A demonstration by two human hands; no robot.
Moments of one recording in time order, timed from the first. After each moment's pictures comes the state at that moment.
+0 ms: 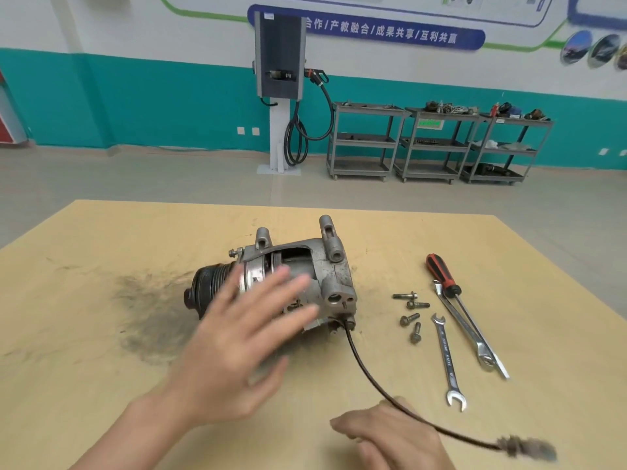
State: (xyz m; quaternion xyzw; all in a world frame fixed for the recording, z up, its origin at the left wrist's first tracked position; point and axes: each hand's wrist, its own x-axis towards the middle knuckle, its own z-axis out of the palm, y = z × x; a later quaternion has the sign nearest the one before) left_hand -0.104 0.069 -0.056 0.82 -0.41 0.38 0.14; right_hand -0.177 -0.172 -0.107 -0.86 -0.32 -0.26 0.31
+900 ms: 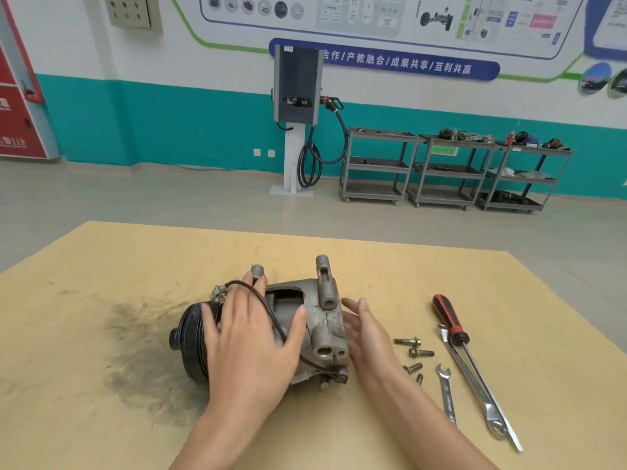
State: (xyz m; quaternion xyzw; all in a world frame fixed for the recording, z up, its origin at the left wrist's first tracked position) left_hand -0.074 0.003 -0.031 0.94 0.06 0.23 0.26; right_hand 0.005 -0.160 -0.091 -0.64 0.09 0.08 0.76
